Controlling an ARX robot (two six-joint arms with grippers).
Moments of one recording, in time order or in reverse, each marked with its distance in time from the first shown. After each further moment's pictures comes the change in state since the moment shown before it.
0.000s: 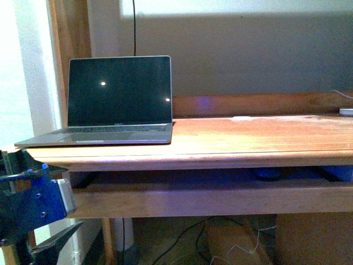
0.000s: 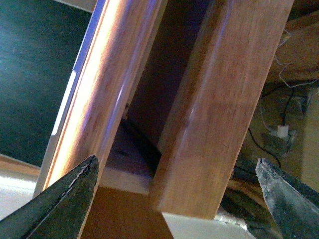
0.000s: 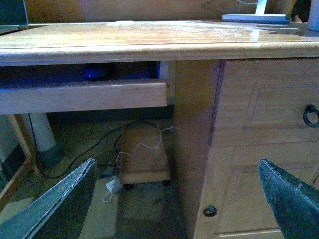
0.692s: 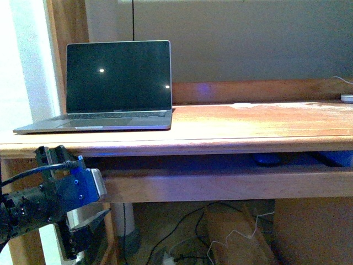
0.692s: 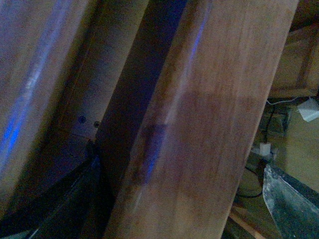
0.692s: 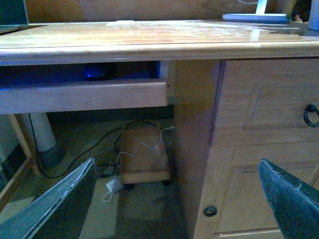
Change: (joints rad) left arm -0.048 0.203 0.210 -0.053 0.044 -0.038; right arm 0.000 0.000 0.000 0.000 0.000 0.000
